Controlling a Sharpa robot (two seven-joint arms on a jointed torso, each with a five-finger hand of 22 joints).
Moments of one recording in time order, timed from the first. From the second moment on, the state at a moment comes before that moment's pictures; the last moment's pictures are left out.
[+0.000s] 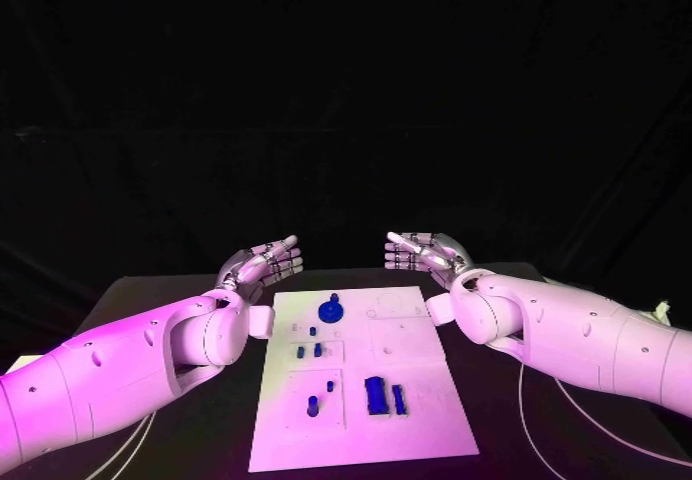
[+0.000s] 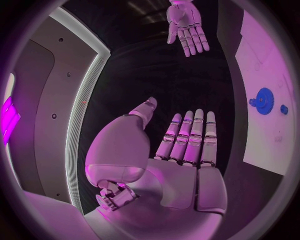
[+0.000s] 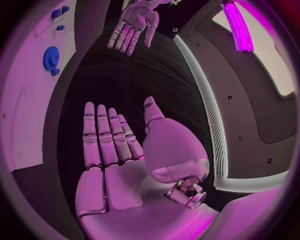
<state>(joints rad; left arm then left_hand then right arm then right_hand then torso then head) 1.09 -0.71 0.00 1.35 0.09 -0.38 0.41 1.05 -0.03 0.27 0.01 0.07 0.73 0.14 0.03 0.03 0.76 0.15 0.10 0.02 0.76 0.13 0.11 0.03 0.15 0.59 0.22 0.02 0.41 1.12 -0.66 -0.04 1.19 -0.14 -0.31 0.39 1.10 0.10 -0.10 0.00 0.10 0.73 0.17 0.02 0.05 0.84 0.13 0.03 0.03 0.86 0.10 0.02 0.03 0.15 0.75 0.19 0.16 0.16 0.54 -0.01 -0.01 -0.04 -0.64</state>
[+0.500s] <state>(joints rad) 1.06 -0.77 0.00 1.53 0.05 -0.61 0.45 0.57 0.00 0.15 0.00 0.01 0.39 0.04 0.01 0.00 0.41 0.05 0.01 0.00 0.41 0.03 0.02 0.00 0.10 0.32 0.12 0.01 0.22 1.06 -0.75 -0.01 1.48 -0.07 -0.55 0.44 0.60 0.01 -0.02 0.00 0.02 0.40 0.08 0.01 0.00 0.46 0.03 0.01 0.00 0.47 0.01 0.01 0.00 0.11 0.41 0.10 0.07 0.07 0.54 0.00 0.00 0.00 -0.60</state>
